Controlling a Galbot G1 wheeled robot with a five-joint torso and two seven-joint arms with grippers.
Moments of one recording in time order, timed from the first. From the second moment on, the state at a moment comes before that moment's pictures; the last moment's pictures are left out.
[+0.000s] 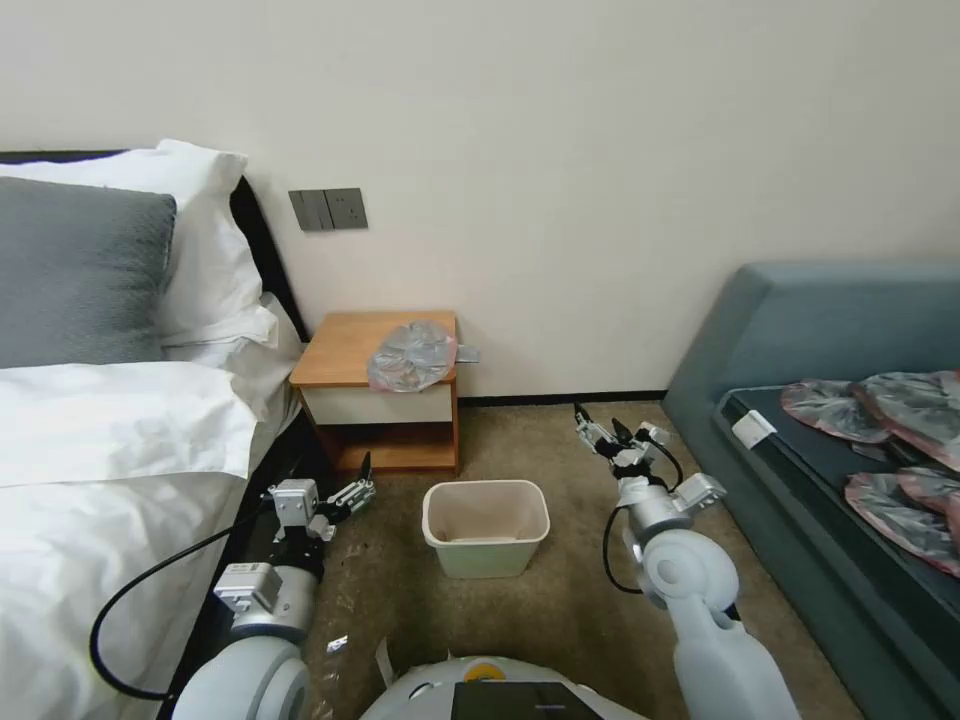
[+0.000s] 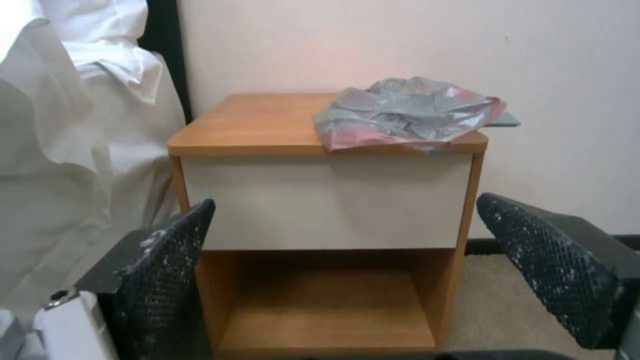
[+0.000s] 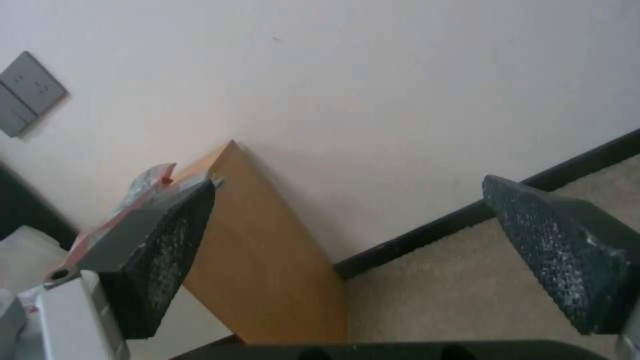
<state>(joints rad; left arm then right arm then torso) 1.83 -1.43 -0.60 -2.50 -0.17 0.21 -0.10 -1.37 1.37 0.55 2.18 0.77 -0.28 0.14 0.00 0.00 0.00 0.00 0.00</state>
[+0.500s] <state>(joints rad) 1.87 -1.47 -0.60 -2.50 -0.17 0.19 -0.10 -1.27 1.34 0.51 2.12 0.89 -0.29 0.16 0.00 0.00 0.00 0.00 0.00</state>
